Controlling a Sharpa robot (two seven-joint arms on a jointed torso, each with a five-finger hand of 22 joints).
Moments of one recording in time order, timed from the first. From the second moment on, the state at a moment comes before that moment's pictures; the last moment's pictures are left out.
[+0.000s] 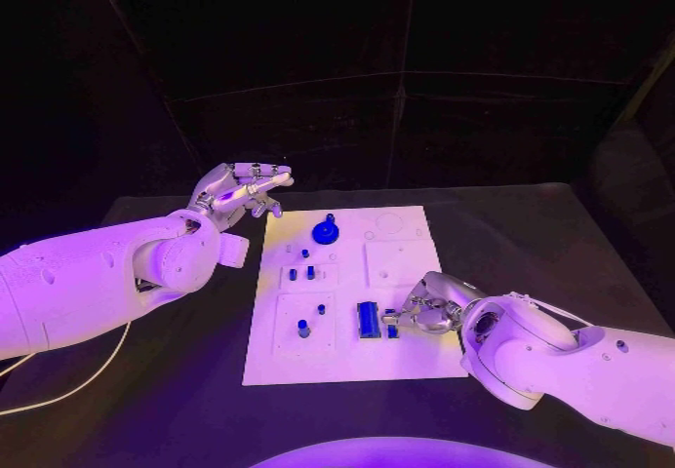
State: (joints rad) left arm 1.27 -0.87 -0.16 1.44 0.05 -0.22 0.51; left_hand 1.34 -0.05 0.25 0.00 0.05 1.01 0.18 0.11 0.07 1.08 0.11 0.19 0.07 1.33 0.02 1.17 0.63 0.17 1.28 0.11 0.53 0.70; right arm 1.02 -0.93 -0.10 1.87 -1.35 -0.46 -0.60; right_hand 1.23 -0.01 -0.16 0.27 0.15 1.19 0.04 0.20 0.36 1.46 -0.03 1.16 1.31 1.47 -0.09 1.43 1.31 0.03 1.47 0.03 1.53 1.31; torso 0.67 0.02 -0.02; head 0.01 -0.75
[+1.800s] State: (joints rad) left arm 1.19 -0.73 -0.11 1.28 0.09 -0.33 0.54; left_hand 0.81 0.00 0.10 0.00 0.01 0.60 0.10 0.01 0.01 0.62 0.10 0.01 0.01 0.59 0.08 0.11 0.01 0.12 0.46 0.16 0.01 0.16; right arm 1.11 -0.73 -0.02 1.30 -0.22 -0.42 0.43; right_hand 0.94 0.01 -0.06 0.01 0.12 0.60 0.11 0.01 0.02 0.67 0.07 0.01 0.01 0.70 0.02 0.01 0.03 0.13 0.61 0.13 0.13 0.20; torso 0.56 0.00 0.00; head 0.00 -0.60
